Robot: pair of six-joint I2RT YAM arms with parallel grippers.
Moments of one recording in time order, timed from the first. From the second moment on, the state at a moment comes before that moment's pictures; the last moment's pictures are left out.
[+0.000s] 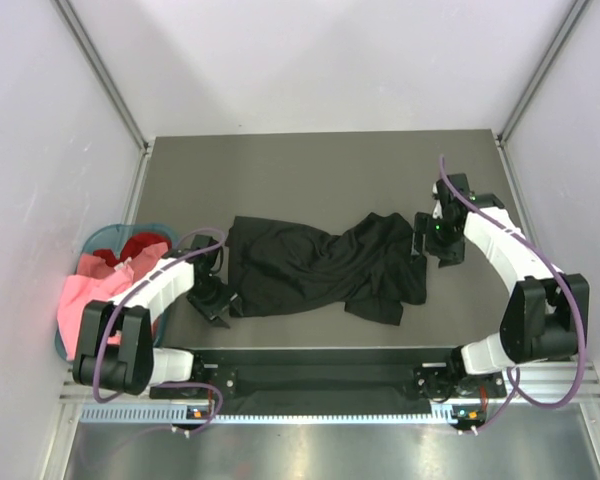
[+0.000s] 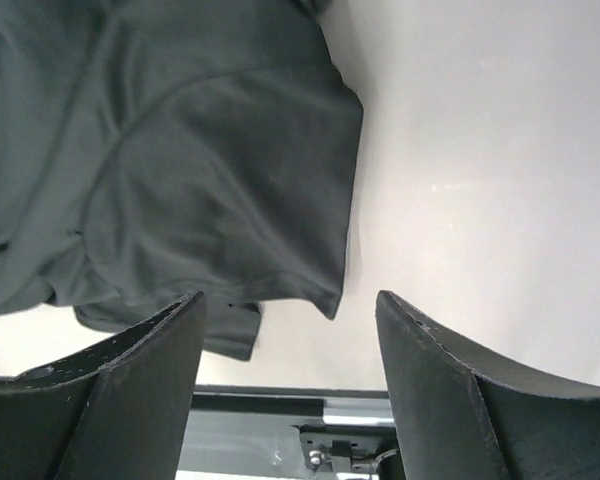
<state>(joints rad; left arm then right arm) -0.17 1.31 0.65 -0.86 0.12 -0.98 0.13 1.45 1.11 -0.93 -0.05 0.29</state>
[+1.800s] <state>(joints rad) -0.17 1.42 0.87 -0.79 0.09 -0.89 -0.06 1.50 0.93 -0.82 -0.28 0.35</state>
